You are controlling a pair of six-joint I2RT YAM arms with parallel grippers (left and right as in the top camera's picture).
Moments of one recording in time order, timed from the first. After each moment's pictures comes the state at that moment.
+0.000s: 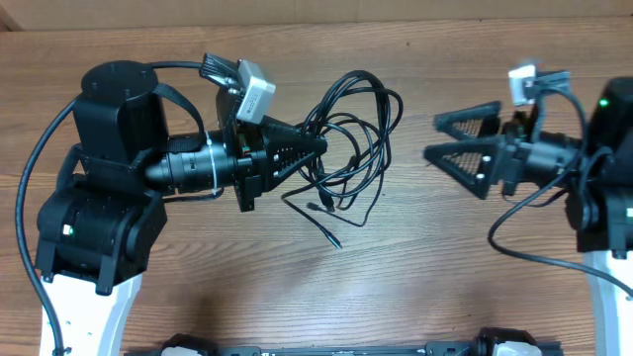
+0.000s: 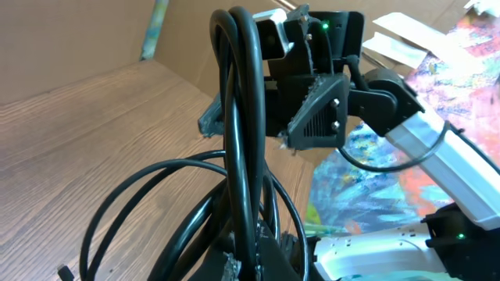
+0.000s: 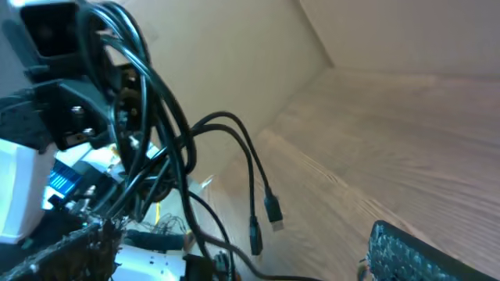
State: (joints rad) left arm -0.26 1.20 1.63 -0.82 1.03 -0.13; right arm -0.07 1.13 1.30 -0.65 -1.30 0.17
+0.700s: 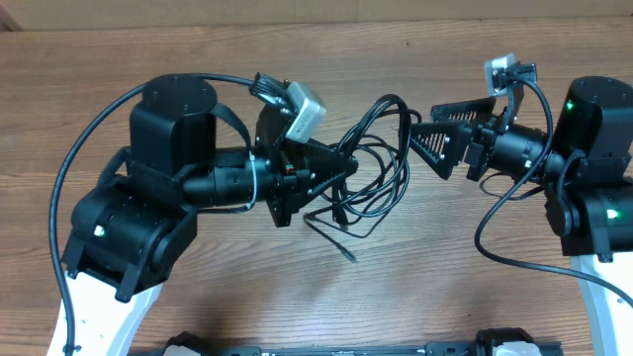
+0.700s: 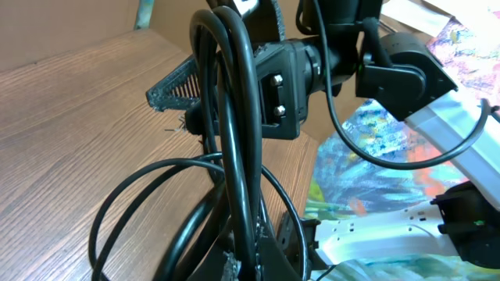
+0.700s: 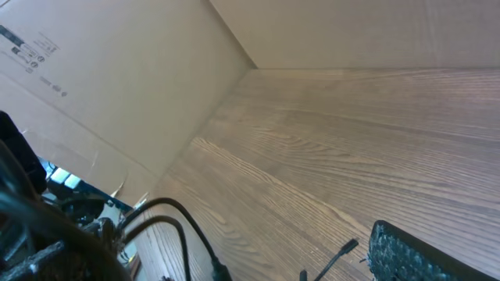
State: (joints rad) left arm -0.45 1.22 1.63 -0.87 0.85 -0.13; right arm 0.05 1.13 1.30 -0.64 -0.92 0.25
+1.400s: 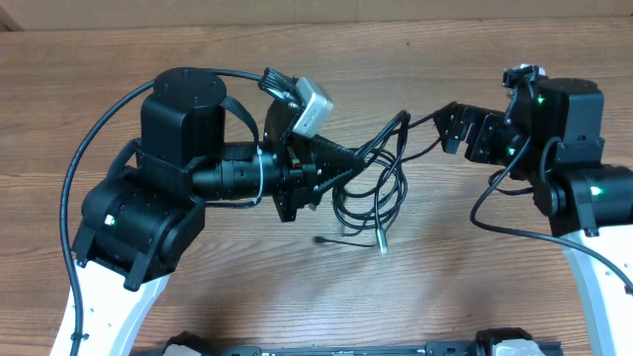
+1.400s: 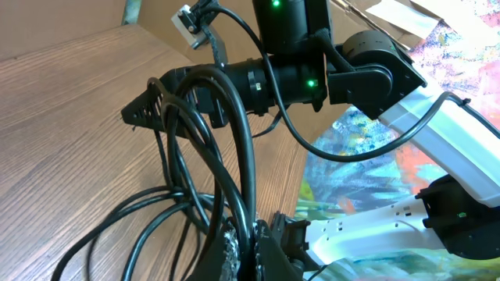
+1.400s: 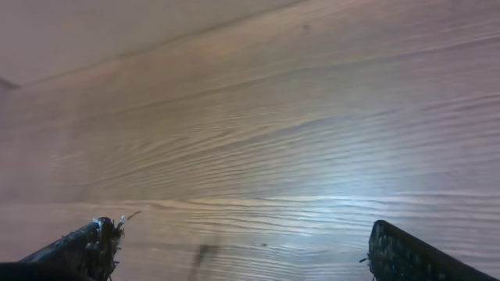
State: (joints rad) left arm -0.45 1.24 1.63 -0.84 0.89 -0.16; right arm 0.07 1.20 1.30 -0.85 -0.21 0.30
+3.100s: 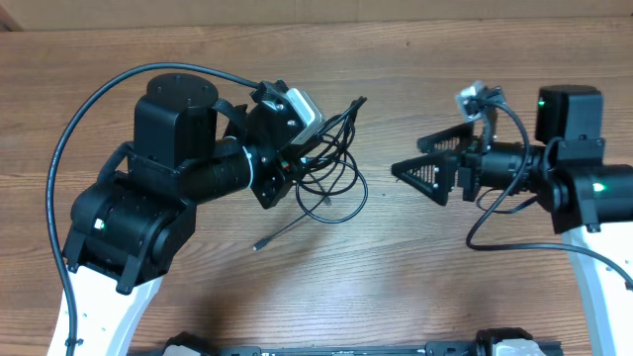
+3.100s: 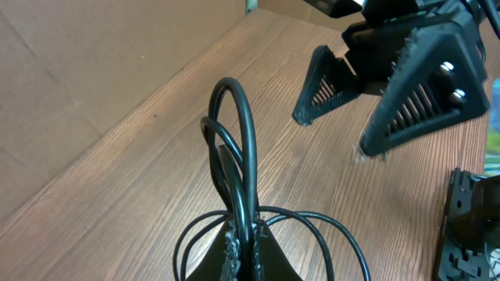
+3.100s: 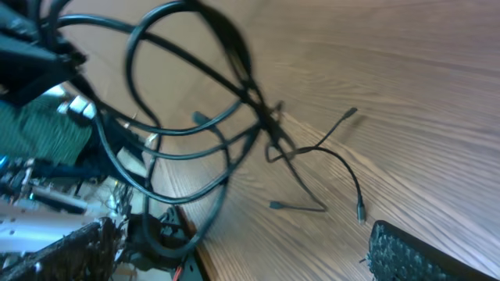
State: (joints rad) left arm -0.42 1.23 1.63 -0.96 0.51 0.31; right arm 0.07 1.21 1.30 -0.93 -1.04 -0.11
